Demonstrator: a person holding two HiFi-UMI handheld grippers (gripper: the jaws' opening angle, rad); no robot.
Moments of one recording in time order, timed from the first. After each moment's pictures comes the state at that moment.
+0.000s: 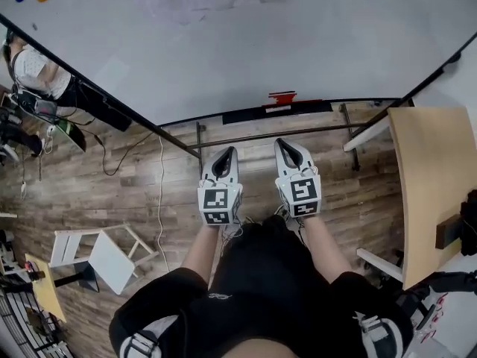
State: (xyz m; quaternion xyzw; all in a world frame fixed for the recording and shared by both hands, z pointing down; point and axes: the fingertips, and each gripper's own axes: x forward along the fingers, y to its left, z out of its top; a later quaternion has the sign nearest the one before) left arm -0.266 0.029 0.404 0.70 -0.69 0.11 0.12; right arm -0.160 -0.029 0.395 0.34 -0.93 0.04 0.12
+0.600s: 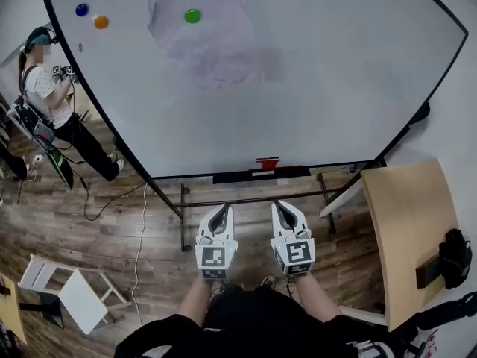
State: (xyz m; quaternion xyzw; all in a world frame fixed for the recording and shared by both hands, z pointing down) left arm -0.239 0.058 0.332 0.71 -0.70 0.05 0.04; right arm -0.123 0.007 0.325 0.36 -0.93 -0.02 0.06
